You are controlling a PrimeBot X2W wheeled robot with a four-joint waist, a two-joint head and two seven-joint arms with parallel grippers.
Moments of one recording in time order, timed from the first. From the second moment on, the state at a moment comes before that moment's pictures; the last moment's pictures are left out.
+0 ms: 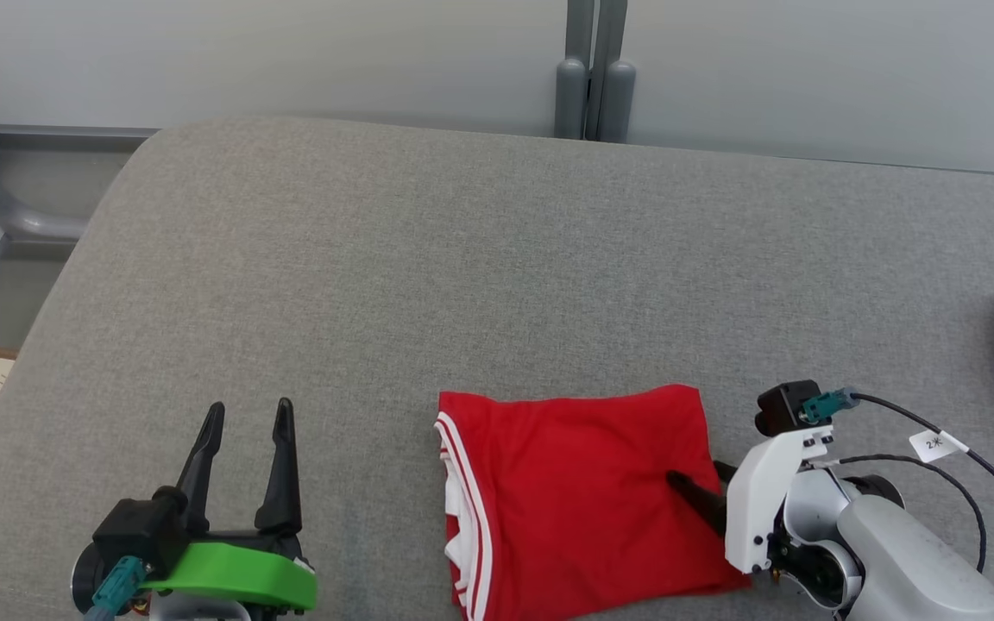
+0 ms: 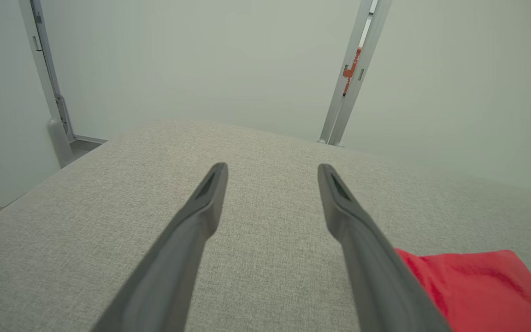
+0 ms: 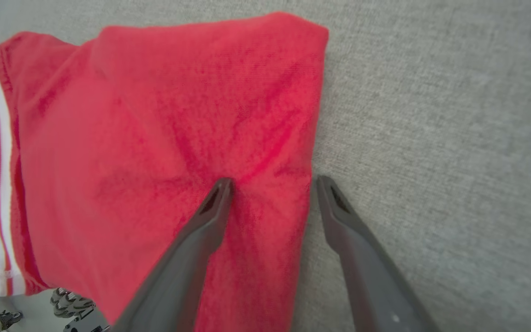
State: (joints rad) left arm -0.02 0.06 -0.07 0.19 -0.30 -0.13 -0.26; right arm -0.35 -0.28 0.51 0.56 0.73 0.13 0.36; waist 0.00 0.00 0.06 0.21
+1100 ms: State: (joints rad) left arm -0.09 0.10 -0.19 0.14 -0.32 -0.13 -0.26; right arm -0.60 -0.46 0.55 0.43 0.75 0.13 0.13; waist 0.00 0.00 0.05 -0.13
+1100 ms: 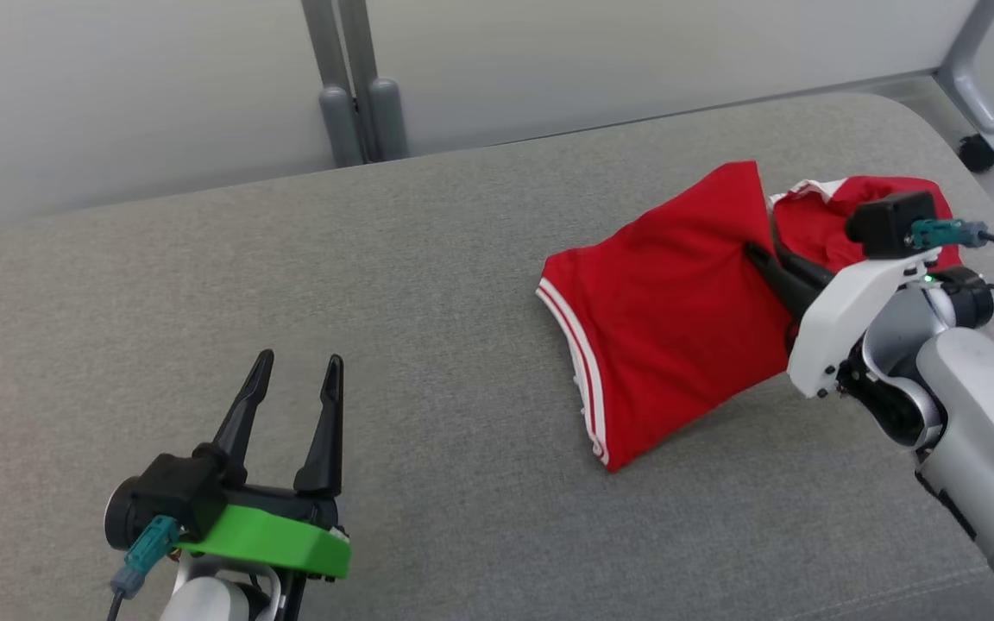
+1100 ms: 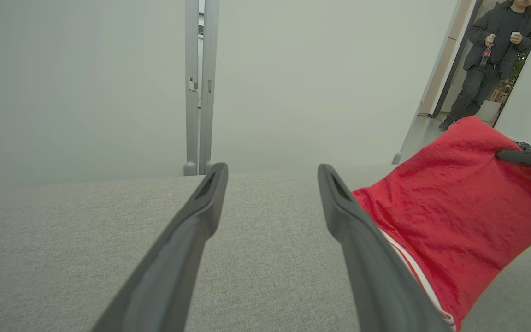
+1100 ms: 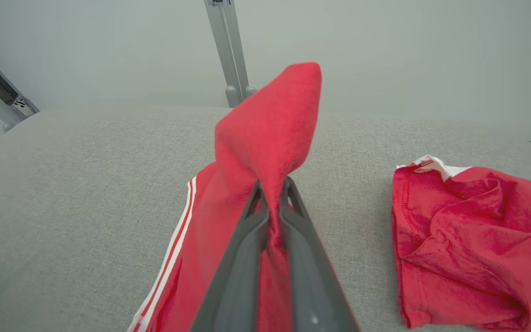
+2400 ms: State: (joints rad) left arm -0.26 0.18 -0.23 0.19 -0.32 -0.12 -0.26; right arm -0.98 -0.65 0.57 1.00 0.56 0.13 -0.12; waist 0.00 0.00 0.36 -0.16
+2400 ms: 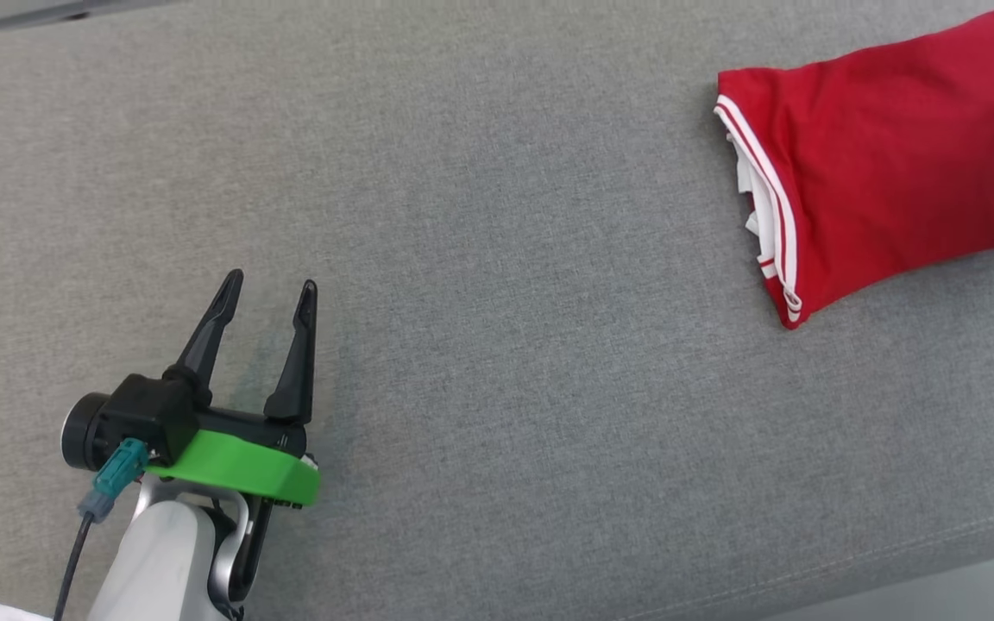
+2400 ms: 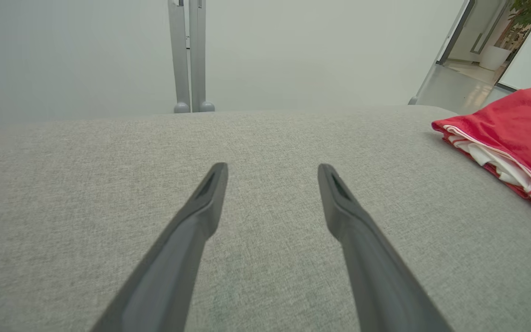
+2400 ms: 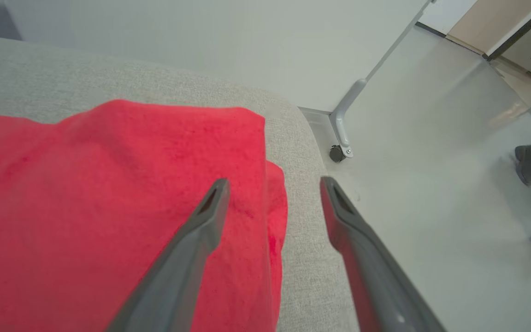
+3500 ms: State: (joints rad) left arm 0.00 0.16 -0.03 0.15 -0.35 -0.08 -0.26; right arm -0.26 -0.33 0.18 0.26 0.34 0.13 -0.26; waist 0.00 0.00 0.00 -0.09
